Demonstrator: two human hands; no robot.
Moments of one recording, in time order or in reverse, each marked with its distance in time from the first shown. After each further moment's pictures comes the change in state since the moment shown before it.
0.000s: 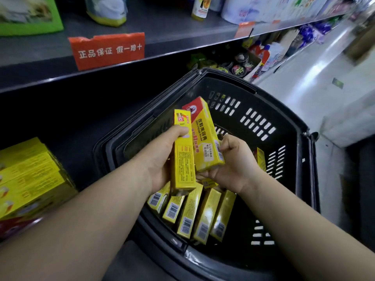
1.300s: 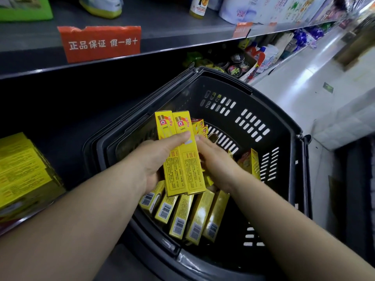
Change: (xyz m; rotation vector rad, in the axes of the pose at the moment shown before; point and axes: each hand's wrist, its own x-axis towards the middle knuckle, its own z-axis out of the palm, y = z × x) left_hand 0.001 -0.001 0.001 0.061 0.128 0.000; right_hand 0.017 0.012 -0.006 -0.673 0.158 -0.134
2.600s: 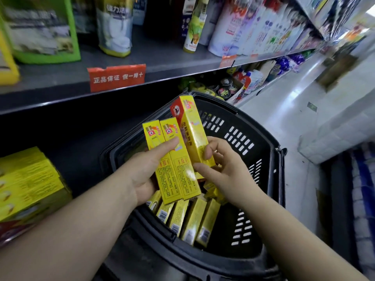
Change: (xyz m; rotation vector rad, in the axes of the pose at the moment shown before) left_hand -0.048 0.008 -0.006 -0.166 -0.105 0.081; right_hand -0.087 -0.045 0.001 -0.340 0.118 -0.512
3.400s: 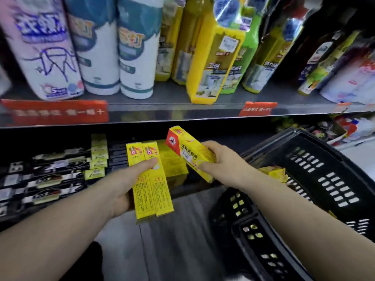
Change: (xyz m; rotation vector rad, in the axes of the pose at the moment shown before) left_hand -0.179 0.008 -0.210 -0.177 0.548 0.016; right_hand 0.059 -0.111 0.202 -0.447 -0.488 -0.064
